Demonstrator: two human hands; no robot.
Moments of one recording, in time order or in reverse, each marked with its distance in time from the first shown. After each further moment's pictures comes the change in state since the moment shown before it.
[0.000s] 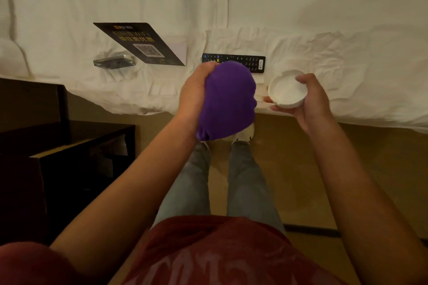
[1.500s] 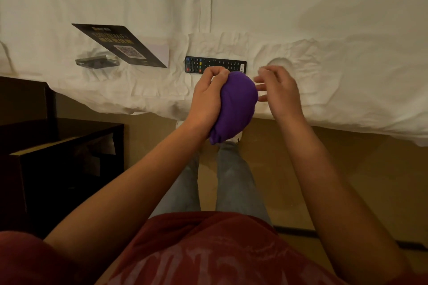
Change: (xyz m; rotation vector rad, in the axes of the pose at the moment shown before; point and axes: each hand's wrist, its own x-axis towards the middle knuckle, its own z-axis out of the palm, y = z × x) left_hand 0.004 -0.036 0.049 0.257 -0.100 0.252; right_hand -0.007 -0.022 0.022 -0.592 0.072 -0.303
